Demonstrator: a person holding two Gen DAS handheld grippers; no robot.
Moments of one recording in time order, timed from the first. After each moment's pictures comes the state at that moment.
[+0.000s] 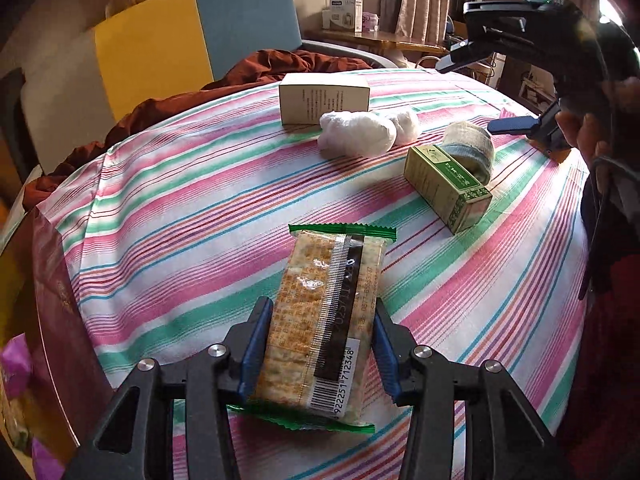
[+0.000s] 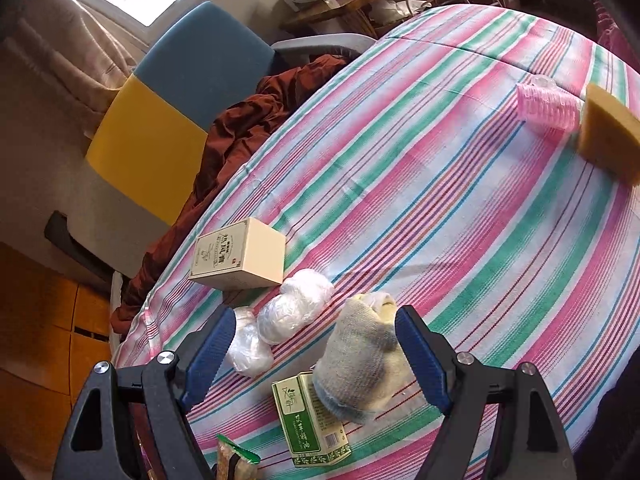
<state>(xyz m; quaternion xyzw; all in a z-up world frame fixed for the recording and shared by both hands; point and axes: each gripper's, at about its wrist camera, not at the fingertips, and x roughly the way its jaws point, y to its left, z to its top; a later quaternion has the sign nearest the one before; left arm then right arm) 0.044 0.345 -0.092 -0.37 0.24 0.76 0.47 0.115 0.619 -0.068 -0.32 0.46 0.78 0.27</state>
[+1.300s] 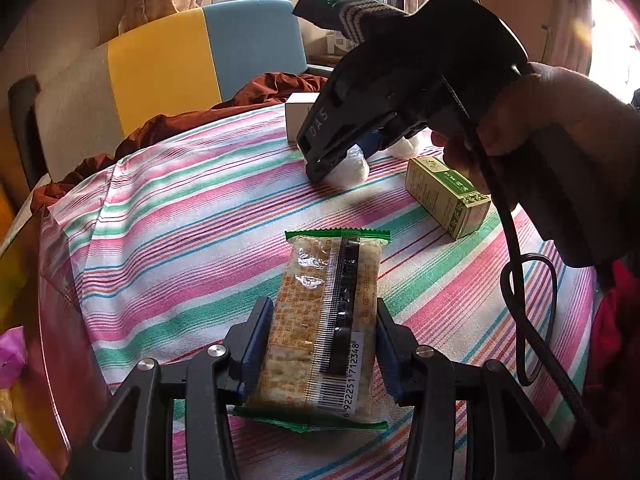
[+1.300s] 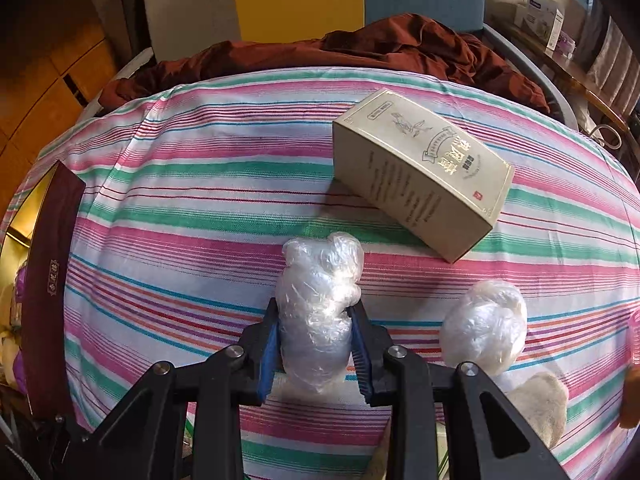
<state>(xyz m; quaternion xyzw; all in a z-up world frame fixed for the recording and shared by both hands) 0.045 0.339 -0.101 -0.33 0.22 0.79 0.47 -0.031 0.517 -0.111 -0.53 0.13 0.83 0.12</state>
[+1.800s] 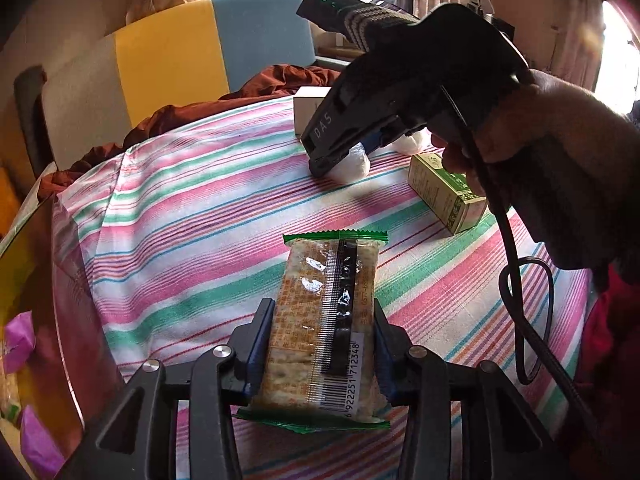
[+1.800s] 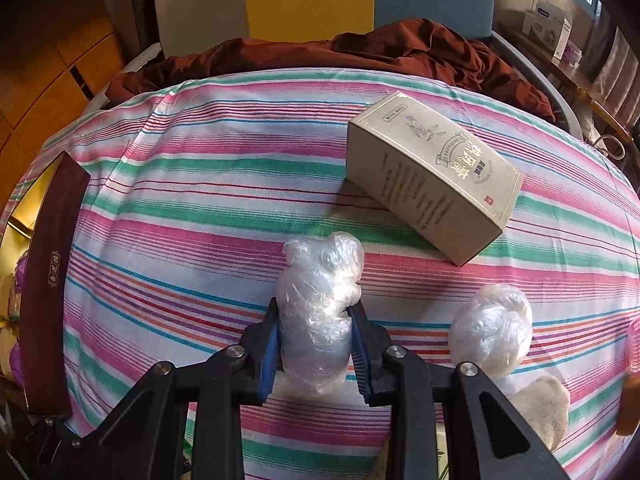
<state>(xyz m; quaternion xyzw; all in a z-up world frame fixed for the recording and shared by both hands) 0.045 0.331 -0.094 -0.36 0.21 0.79 0.45 -0.033 0.506 -0.110 -0.53 0.11 0.83 0.11</state>
